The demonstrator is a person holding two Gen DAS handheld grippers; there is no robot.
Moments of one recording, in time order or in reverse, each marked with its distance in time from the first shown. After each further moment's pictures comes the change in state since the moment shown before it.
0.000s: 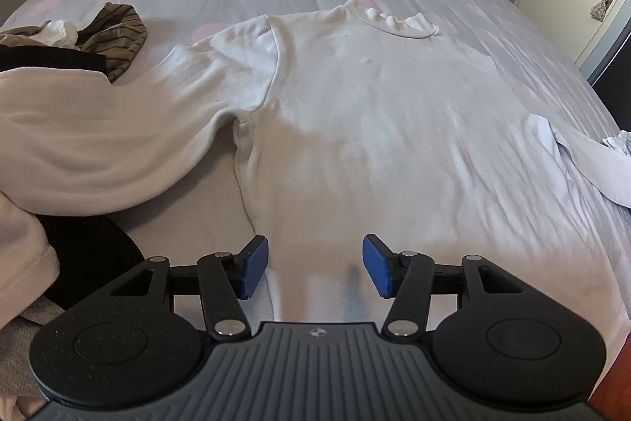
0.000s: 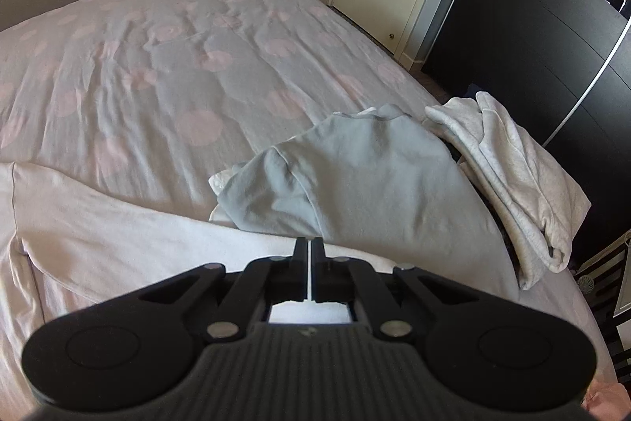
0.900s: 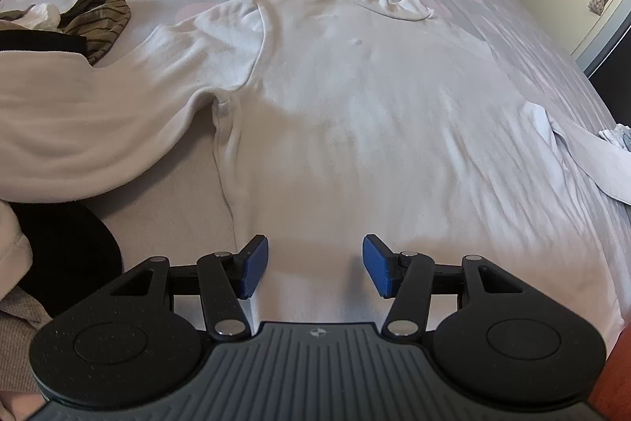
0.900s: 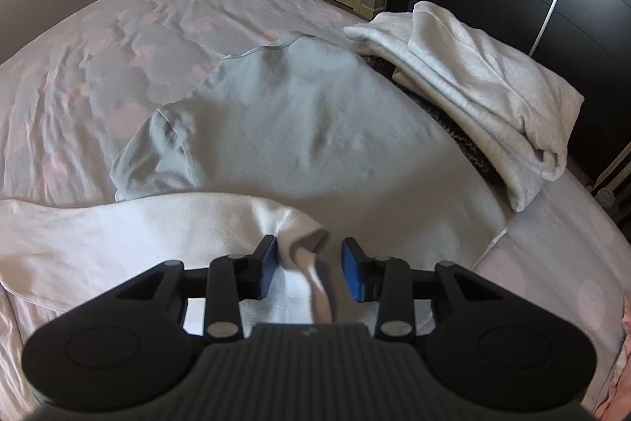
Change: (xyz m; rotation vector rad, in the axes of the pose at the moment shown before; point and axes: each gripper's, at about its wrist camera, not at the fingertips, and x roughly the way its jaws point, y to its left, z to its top) left arm 0.013 -0.006 -0.001 -0.010 0.052 -0.017; right arm 0.051 -0.084 -0.048 0.252 0.083 0.039
